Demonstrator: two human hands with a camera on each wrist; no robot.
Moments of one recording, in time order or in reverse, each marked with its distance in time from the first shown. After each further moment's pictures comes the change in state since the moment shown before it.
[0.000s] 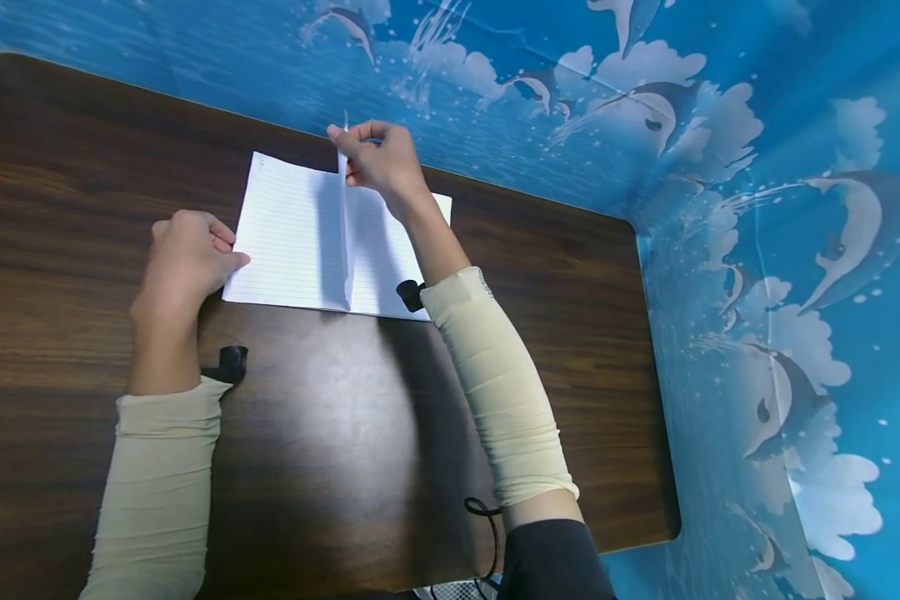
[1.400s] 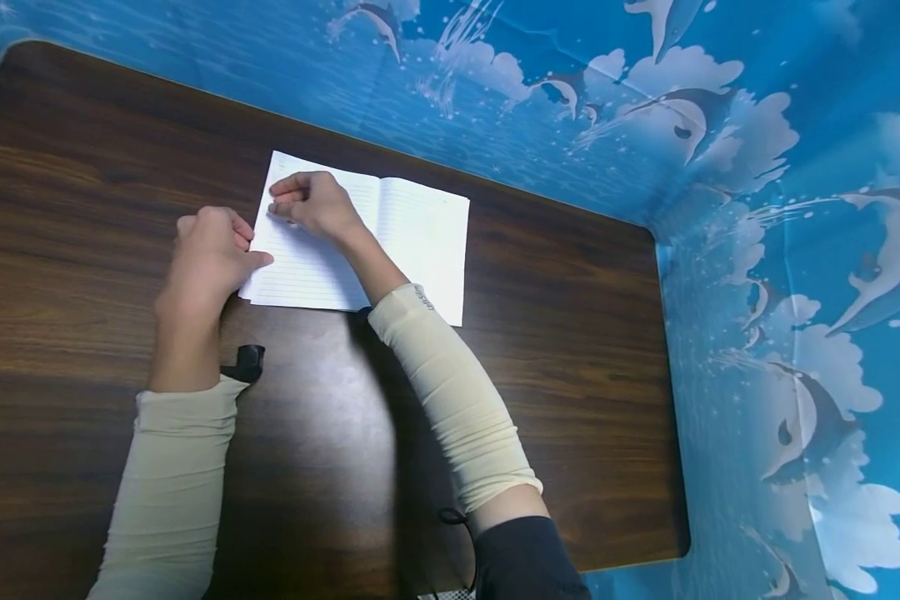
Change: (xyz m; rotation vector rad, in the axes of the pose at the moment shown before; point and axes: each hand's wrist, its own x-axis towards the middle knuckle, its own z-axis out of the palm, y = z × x) left_hand 0.005 0.000 0.002 0.017 0.049 0.022; right_hand 0.021 0.064 0.092 -0.517 -0.171 -0.027
